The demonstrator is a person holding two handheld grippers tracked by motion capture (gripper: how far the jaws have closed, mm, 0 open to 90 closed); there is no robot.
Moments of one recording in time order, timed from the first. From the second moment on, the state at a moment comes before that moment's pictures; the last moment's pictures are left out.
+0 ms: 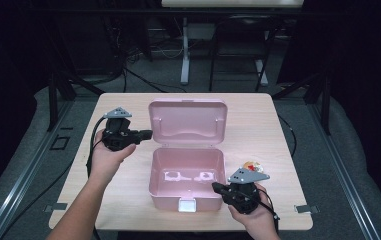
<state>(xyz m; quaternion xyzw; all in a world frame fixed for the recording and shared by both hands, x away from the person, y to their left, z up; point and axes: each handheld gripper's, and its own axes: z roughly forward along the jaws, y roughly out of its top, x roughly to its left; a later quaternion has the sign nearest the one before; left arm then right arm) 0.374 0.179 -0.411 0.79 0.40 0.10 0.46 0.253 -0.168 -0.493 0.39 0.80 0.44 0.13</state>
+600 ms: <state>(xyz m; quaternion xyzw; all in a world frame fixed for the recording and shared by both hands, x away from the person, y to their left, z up) 0.350 0.187 -0.453 0.79 0.39 0.06 0.46 0.252 -0.168 -0.493 0.38 0.80 0.44 0.14</state>
